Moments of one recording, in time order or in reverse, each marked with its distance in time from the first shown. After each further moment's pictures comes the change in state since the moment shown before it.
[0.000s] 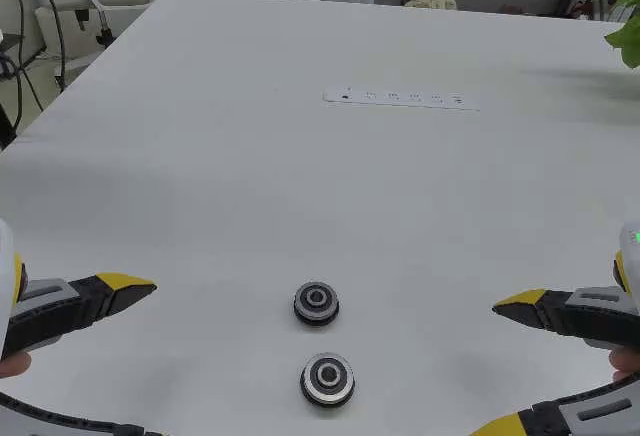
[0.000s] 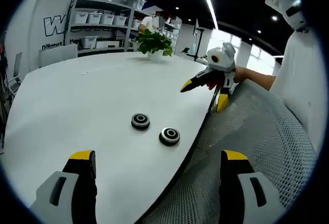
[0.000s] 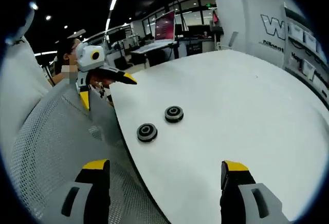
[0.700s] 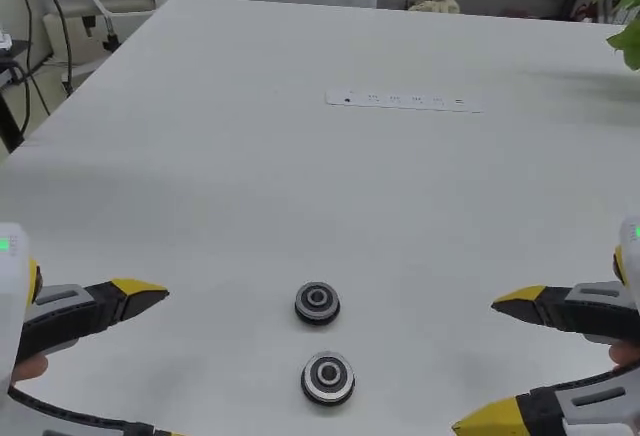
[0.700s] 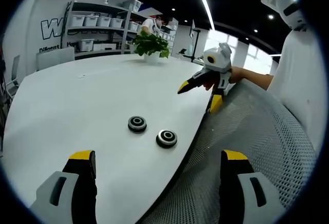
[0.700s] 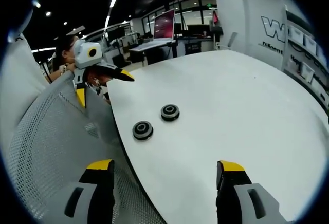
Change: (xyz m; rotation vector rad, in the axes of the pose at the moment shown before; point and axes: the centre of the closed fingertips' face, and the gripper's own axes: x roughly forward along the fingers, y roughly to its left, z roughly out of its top) left arm 0.003 -0.005 -0.003 0.004 0.020 -0.026; right arm -0.001 -0.003 -0.001 0.017 -0.004 -0.013
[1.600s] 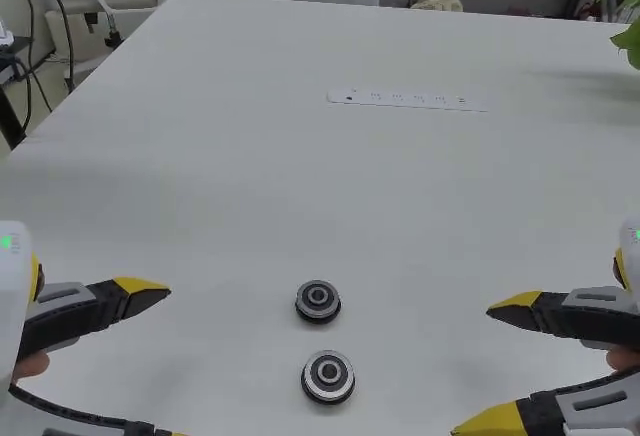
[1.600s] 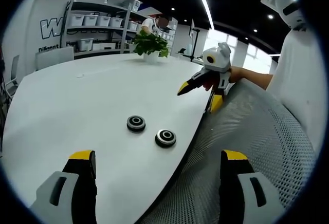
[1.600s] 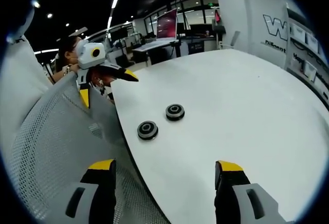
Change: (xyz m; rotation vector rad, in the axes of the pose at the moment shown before) left arm 0.000 -0.001 -0.001 -0.001 0.005 -0.005; right arm 0.002 0.006 -0.001 0.007 0.002 0.038
